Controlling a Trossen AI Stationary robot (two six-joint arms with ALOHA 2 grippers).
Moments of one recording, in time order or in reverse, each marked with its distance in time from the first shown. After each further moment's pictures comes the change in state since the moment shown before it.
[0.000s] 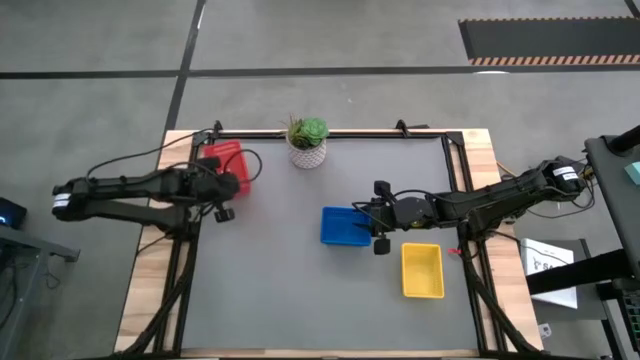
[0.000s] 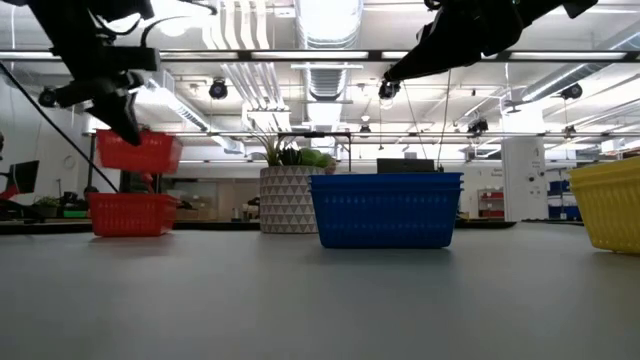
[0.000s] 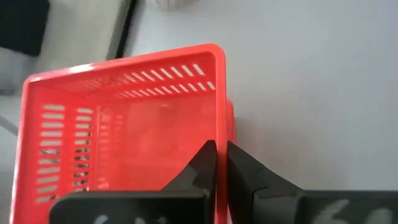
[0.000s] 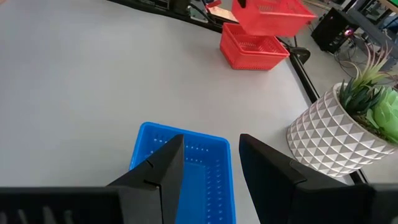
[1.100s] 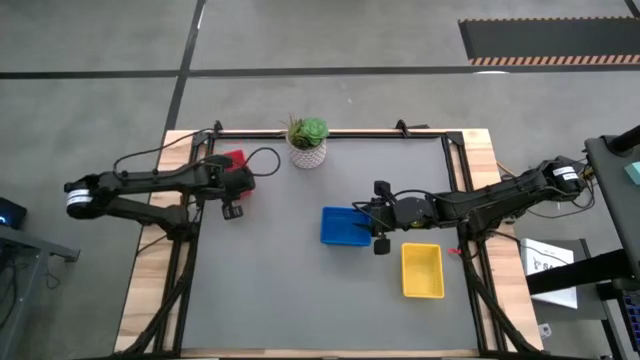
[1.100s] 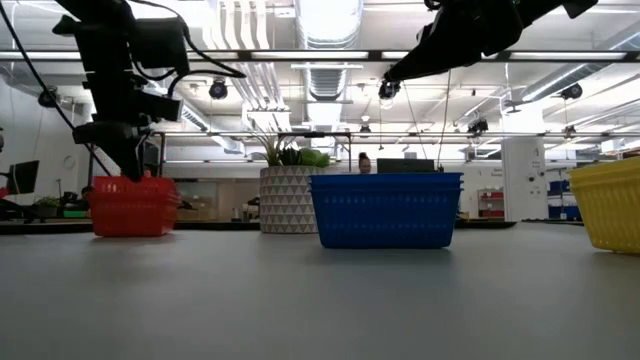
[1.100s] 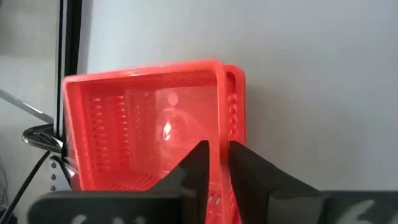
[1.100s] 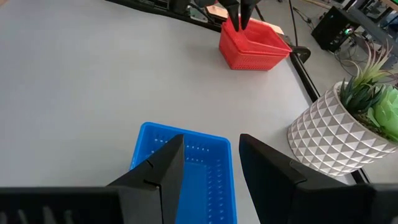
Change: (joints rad) left arm 0.168 0.258 -0.014 0.074 0.073 0.096; right arm 0.000 0.000 0.000 -0.001 -0.001 0.008
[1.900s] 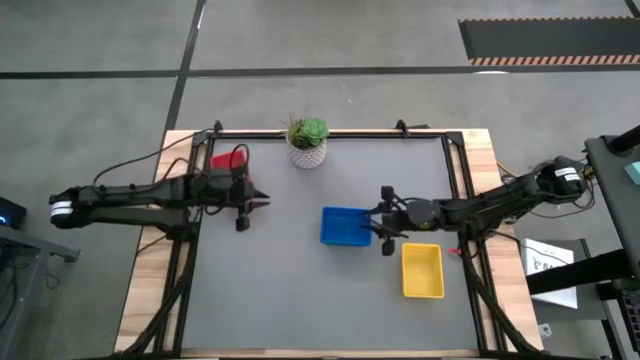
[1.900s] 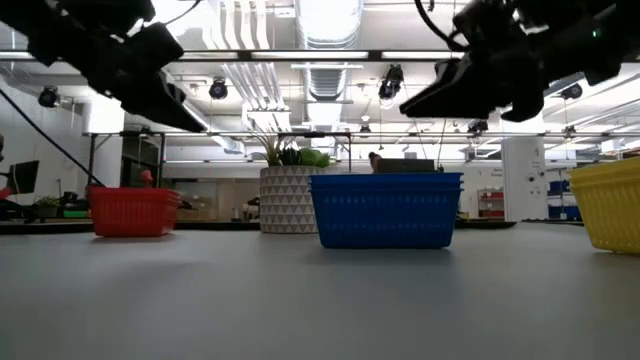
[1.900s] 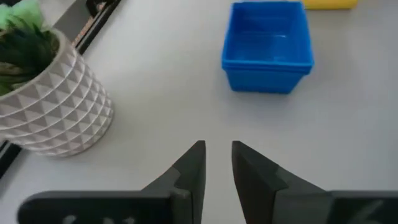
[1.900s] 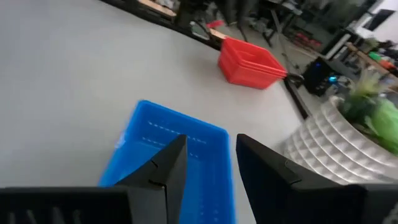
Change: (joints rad) left arm -0.072 -0.317 -0.236 0.685 0.435 0.035; right arm -0.037 -0.014 -0.330 0.492 -0.063 -0.183
